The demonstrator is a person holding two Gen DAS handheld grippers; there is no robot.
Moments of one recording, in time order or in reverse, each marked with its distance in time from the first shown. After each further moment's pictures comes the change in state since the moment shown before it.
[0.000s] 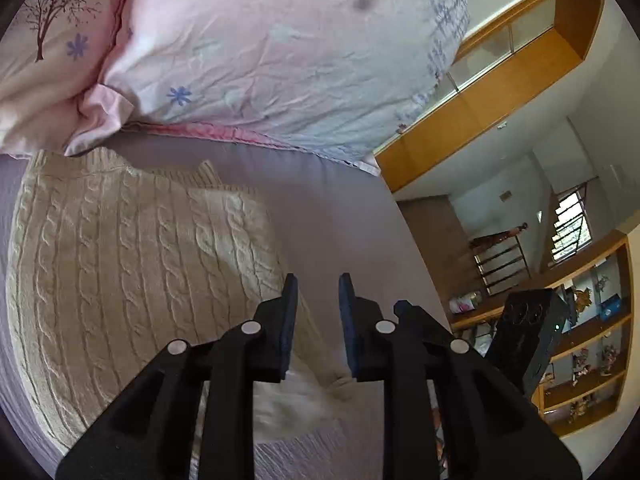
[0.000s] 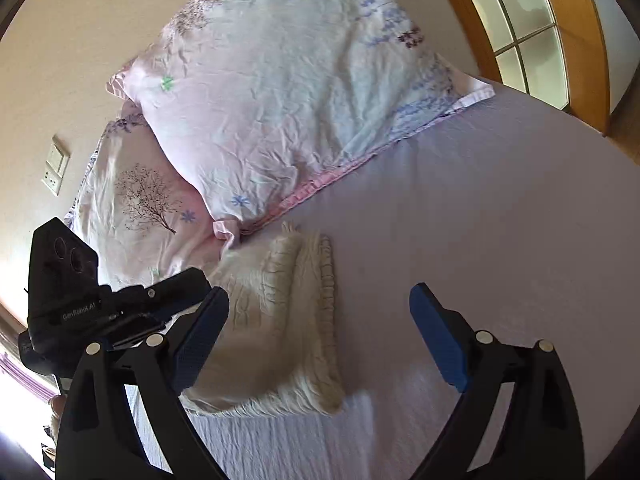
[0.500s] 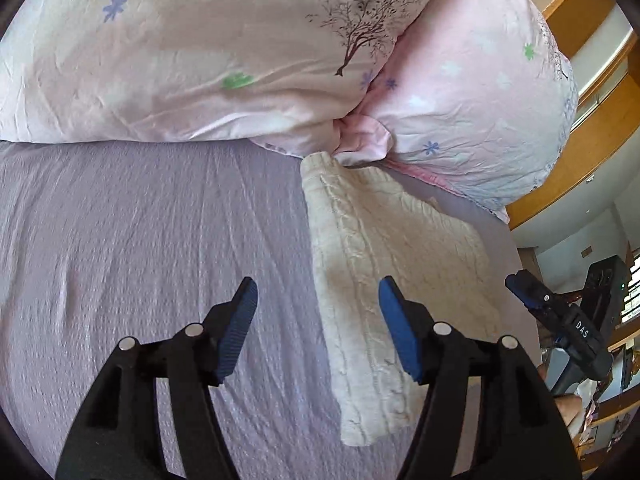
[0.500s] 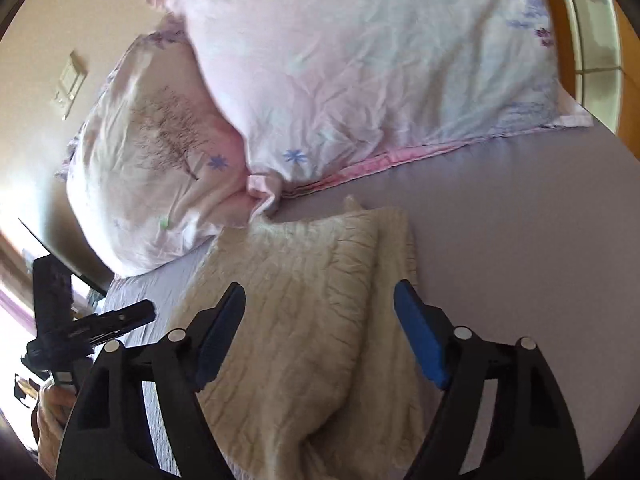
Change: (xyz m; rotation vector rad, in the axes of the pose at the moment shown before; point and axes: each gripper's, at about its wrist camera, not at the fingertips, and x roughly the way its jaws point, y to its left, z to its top) left arm -0.116 0.151 -0.026 -0.148 -0.130 0.356; right arm 0.076 0.076 0.011 -0.212 0.163 0.027
